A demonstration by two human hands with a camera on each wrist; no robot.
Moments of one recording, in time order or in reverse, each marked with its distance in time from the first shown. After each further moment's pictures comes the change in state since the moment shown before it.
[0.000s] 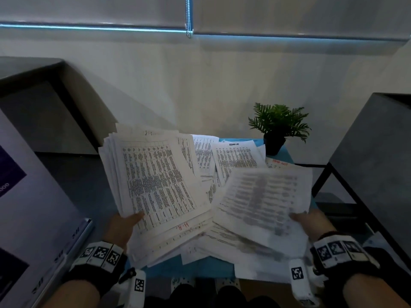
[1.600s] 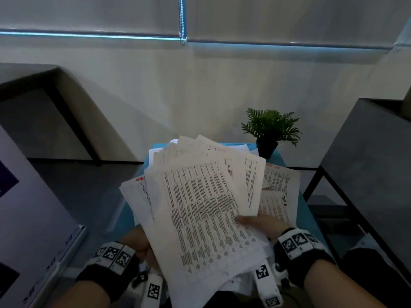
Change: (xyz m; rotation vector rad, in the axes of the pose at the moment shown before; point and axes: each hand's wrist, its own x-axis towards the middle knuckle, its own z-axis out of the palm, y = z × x) left_hand -0.038 0.017 0.043 0.525 -0.587 -0.213; right_hand -0.012 -0.017 0.049 -0.164 -0.693 0.005
